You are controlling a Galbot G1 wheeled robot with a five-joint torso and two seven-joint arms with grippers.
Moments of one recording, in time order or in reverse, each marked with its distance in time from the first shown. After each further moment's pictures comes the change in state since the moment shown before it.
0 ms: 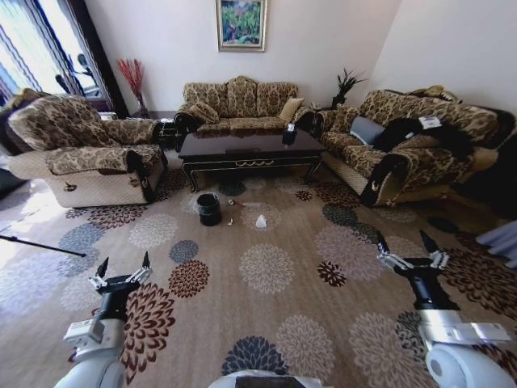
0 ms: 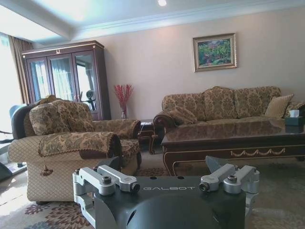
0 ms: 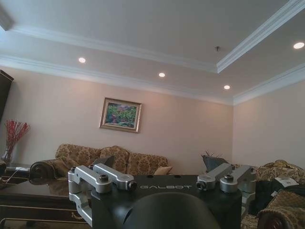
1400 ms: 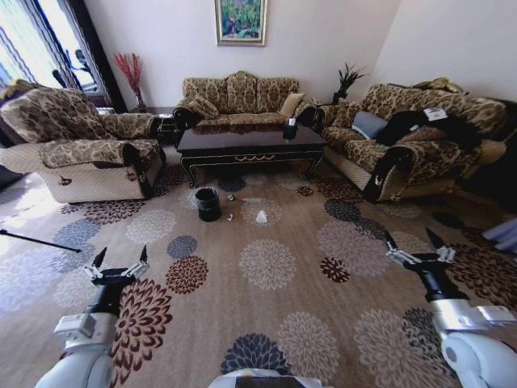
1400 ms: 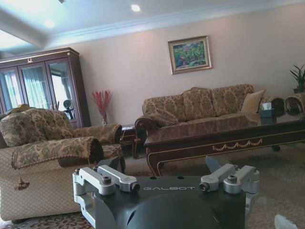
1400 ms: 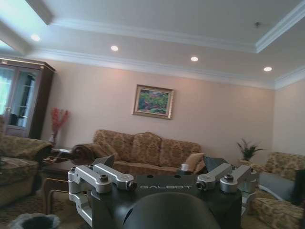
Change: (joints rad) left arm -0.024 0.039 -0.045 0.002 0.010 0.002 0.114; right arm -0.005 -0.158 0.004 -0.041 0.110 -0.048 -0.093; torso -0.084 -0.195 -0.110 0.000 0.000
